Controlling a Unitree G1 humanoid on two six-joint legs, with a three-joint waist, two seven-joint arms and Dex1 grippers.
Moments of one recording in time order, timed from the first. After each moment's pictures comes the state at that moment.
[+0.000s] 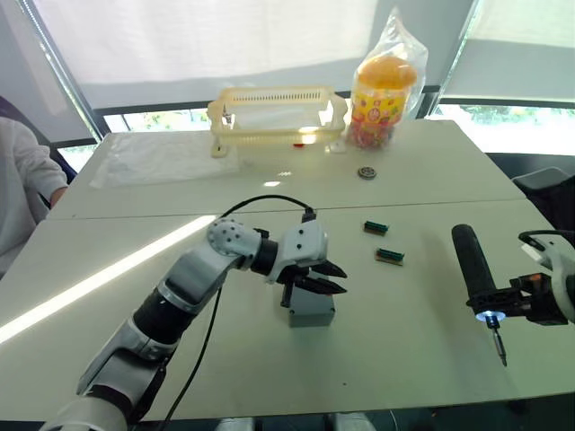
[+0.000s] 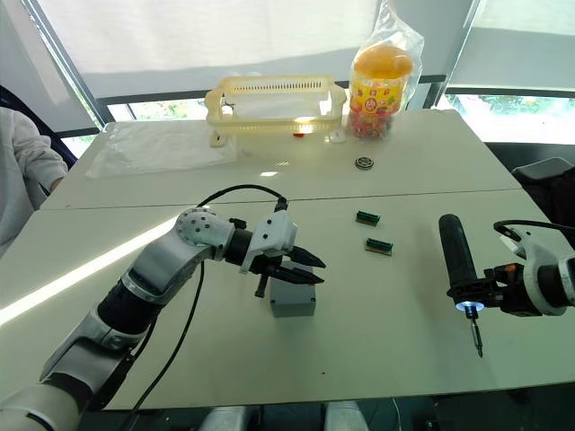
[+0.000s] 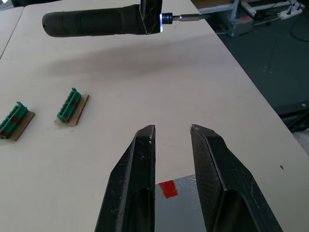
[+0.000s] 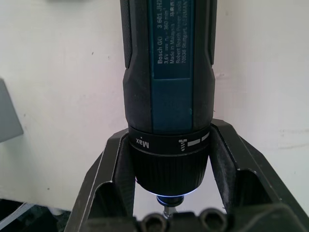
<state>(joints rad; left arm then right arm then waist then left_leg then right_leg) -0.75 0.43 -0.43 -0.16 -0.25 0.50 -1.17 -0.43 -1.32 -0.13 0.27 1.29 1.61 0.33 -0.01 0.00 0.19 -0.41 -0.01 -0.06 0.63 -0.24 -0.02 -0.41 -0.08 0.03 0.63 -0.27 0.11</state>
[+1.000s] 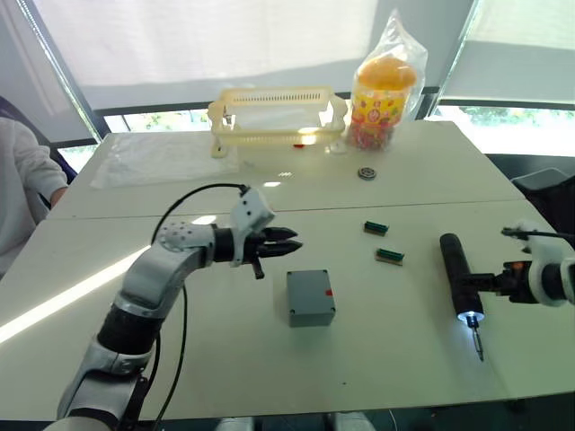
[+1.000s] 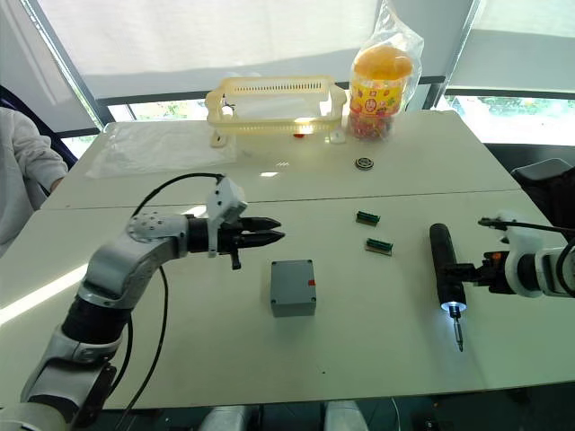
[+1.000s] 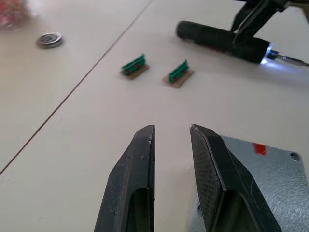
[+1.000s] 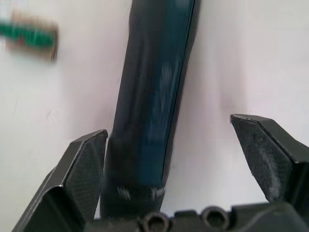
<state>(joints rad) -0.58 0.52 -0.09 -0.26 -0.38 0.77 -0.89 -0.39 -1.17 -0.21 0.14 0.74 1.23 0.59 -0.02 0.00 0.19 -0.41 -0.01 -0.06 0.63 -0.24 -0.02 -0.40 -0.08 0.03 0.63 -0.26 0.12</state>
